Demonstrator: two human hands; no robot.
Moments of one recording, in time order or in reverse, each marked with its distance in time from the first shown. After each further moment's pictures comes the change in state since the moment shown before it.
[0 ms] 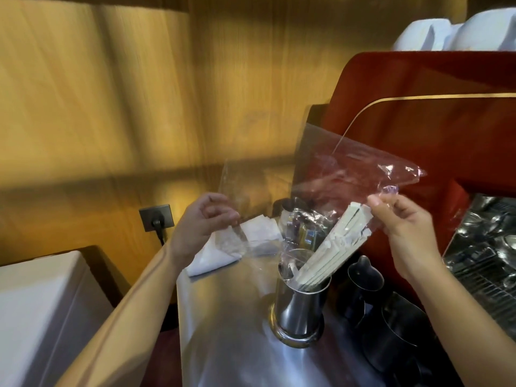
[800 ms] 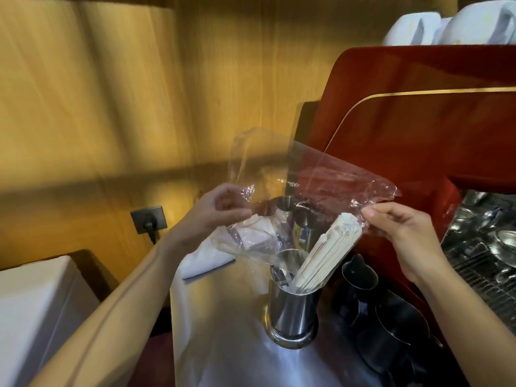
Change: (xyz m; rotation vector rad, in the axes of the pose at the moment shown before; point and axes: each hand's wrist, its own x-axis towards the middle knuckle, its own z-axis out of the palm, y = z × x) left_hand 0.022 0.014 0.016 0.093 -0.345 -0.007; right_hand 0.001 0.003 -0.018 -0.023 -0.076 0.073
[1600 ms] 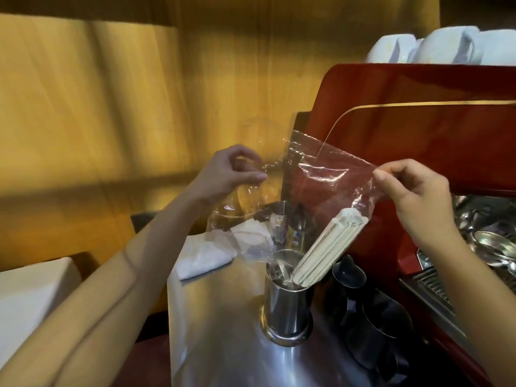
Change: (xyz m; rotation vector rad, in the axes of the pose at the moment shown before) left_hand 0.031 0.064 0.015 0.127 0.079 0.182; right_hand 0.008 -0.060 -0.011 -0.341 0.100 -0.463
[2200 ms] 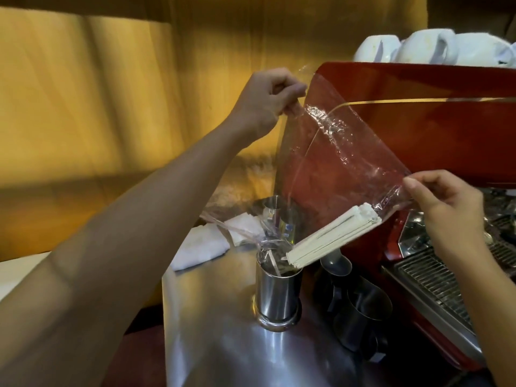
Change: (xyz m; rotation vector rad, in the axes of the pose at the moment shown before) left_hand 0.044 0.097 0.044 0.141 0.120 0.328; right_hand -0.030 -0.003 -0.048 -0.003 0.107 0.139
